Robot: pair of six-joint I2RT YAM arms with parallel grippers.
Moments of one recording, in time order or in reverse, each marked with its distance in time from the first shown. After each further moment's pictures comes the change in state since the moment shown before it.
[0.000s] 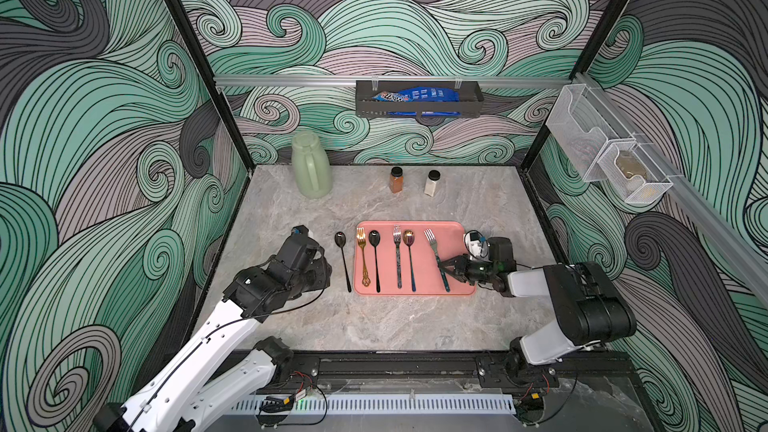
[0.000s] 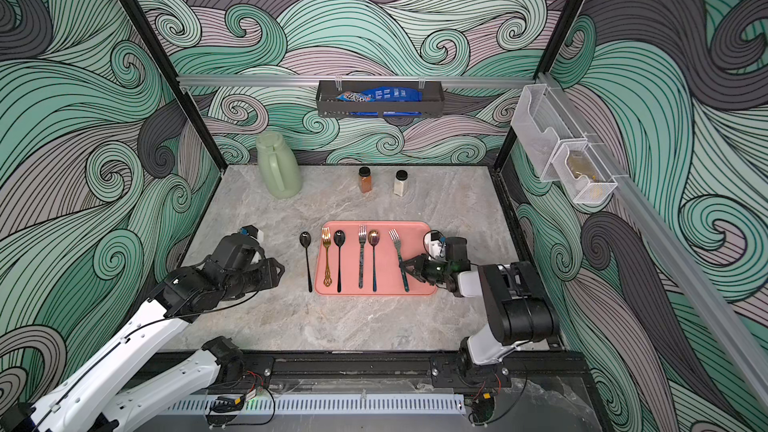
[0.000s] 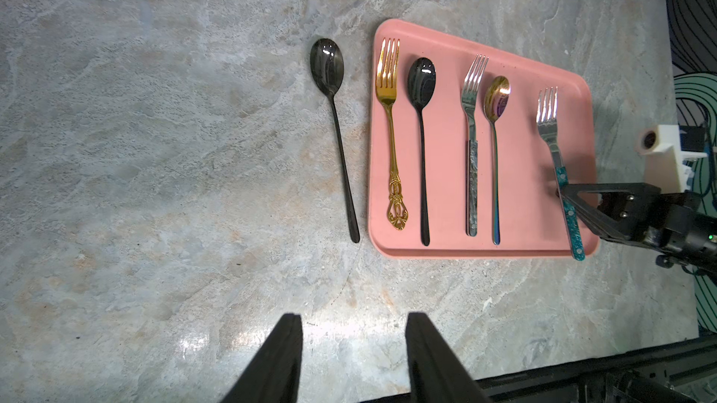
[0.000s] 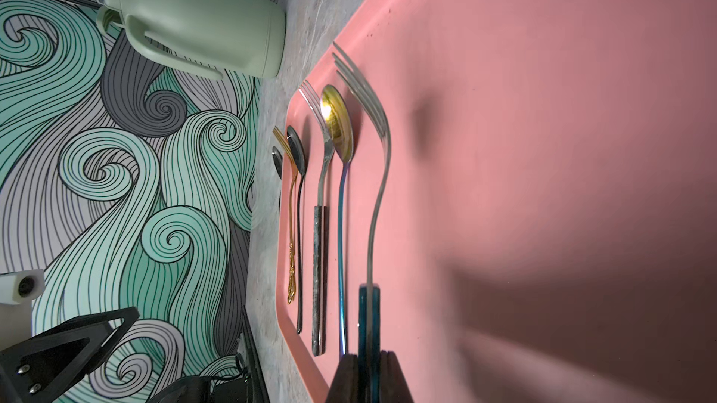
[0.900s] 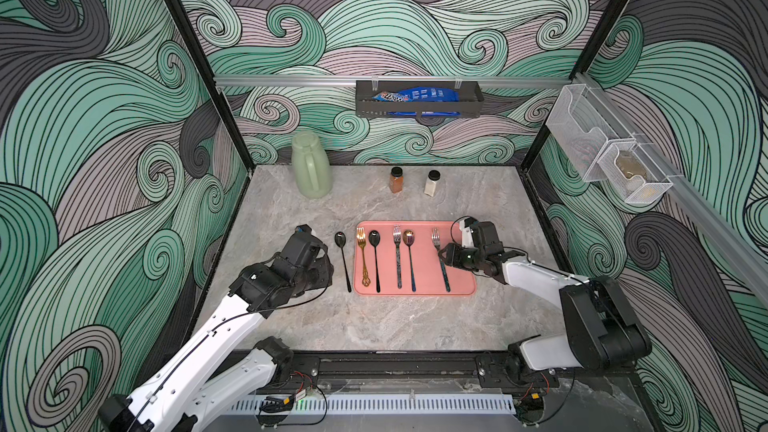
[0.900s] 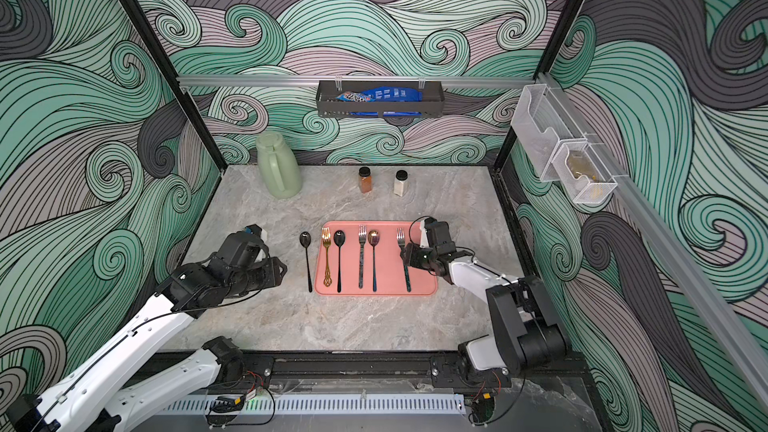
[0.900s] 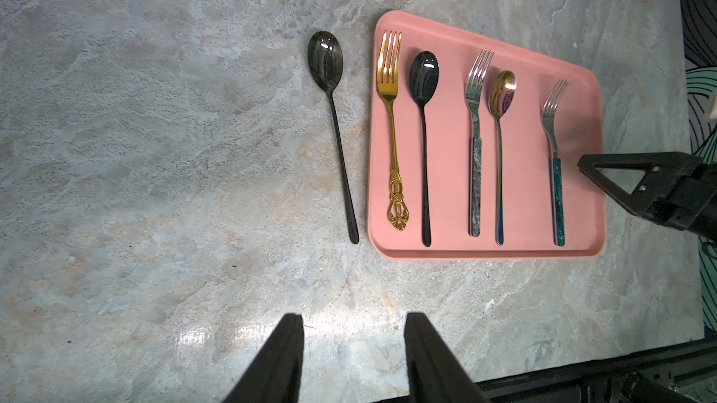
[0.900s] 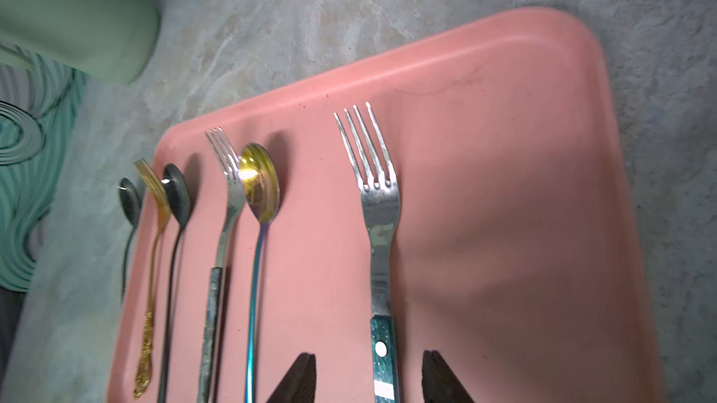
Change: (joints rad) left arm 0.000 0.037 -0.011 0.031 0.007 -0.001; right arm 0.216 -0.132 0.240 -0.503 0.622 -0.153
